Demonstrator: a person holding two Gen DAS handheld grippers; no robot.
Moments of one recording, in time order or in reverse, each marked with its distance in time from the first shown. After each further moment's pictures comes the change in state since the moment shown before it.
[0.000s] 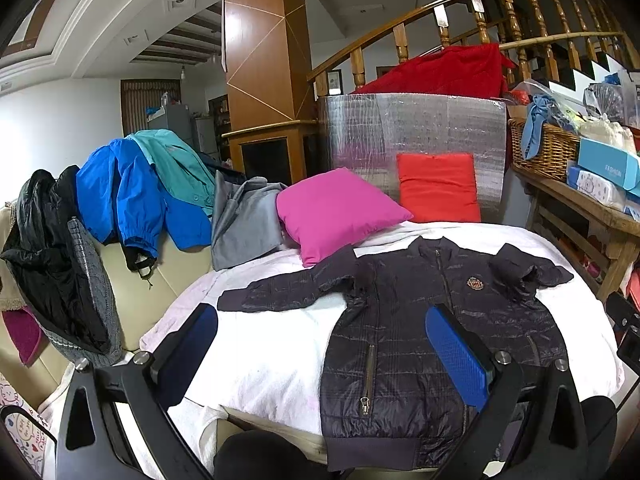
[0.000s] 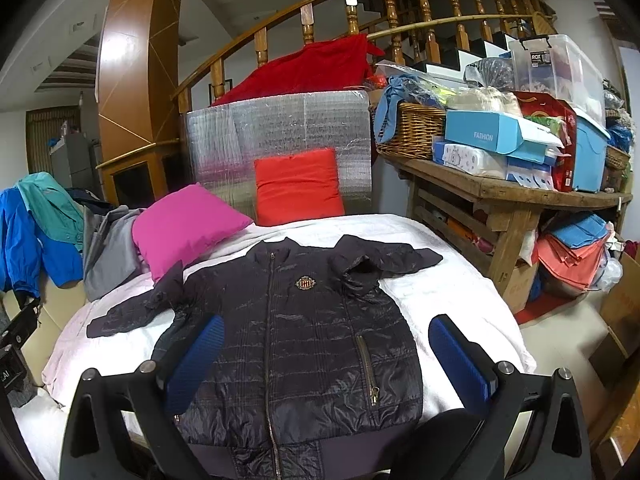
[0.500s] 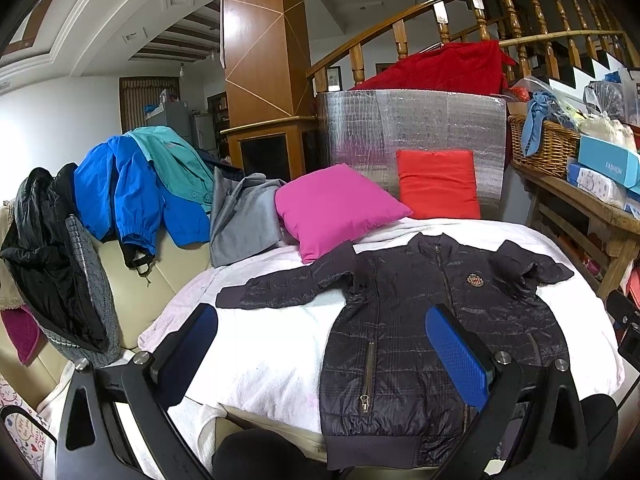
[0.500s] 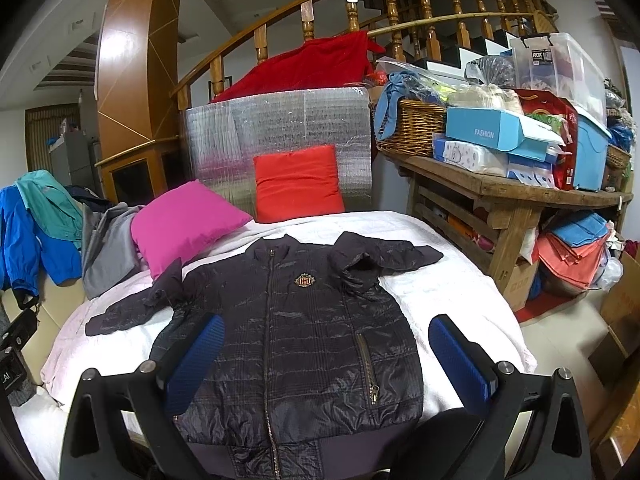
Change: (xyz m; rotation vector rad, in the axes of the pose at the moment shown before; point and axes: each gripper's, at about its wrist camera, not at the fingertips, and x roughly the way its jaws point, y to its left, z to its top) left arm 0.006 -0.003 -0.002 0.002 0.012 -0.004; right arm 0.004 -0.001 0.000 0.002 0.010 0.001
